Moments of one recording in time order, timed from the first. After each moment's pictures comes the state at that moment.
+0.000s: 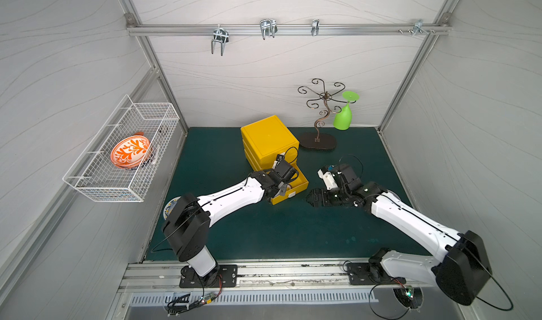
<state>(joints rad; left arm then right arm) -0.80 1.63 1.19 -0.62 -0.44 -0.43 0.64 1.20 0.86 -0.60 -0.28 0.44</state>
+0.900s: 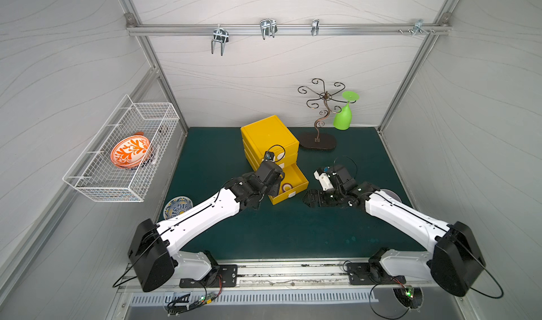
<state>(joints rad) -0.80 1.29 1.08 -0.61 -0.38 -0.43 0.67 1.26 0.83 -0.52 -0.28 0.45</state>
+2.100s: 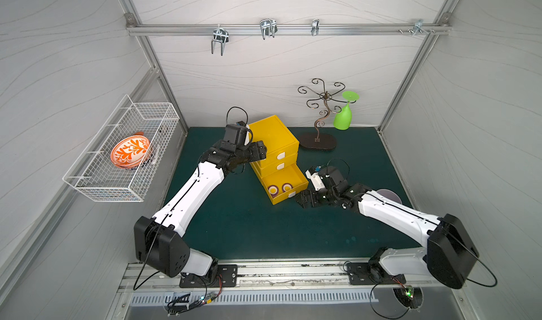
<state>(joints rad) -0.36 1.45 1.38 -0.64 0.09 -0.50 0.75 1.33 0.82 -0.37 -0.23 0.40</state>
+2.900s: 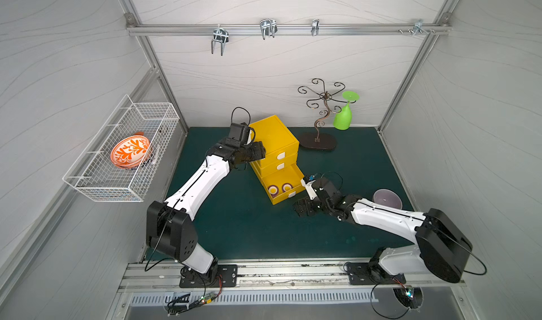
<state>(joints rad) -0.34 1.55 1.39 -0.63 0.10 -0.50 0.85 1.38 0.69 -0.14 -0.07 0.35</state>
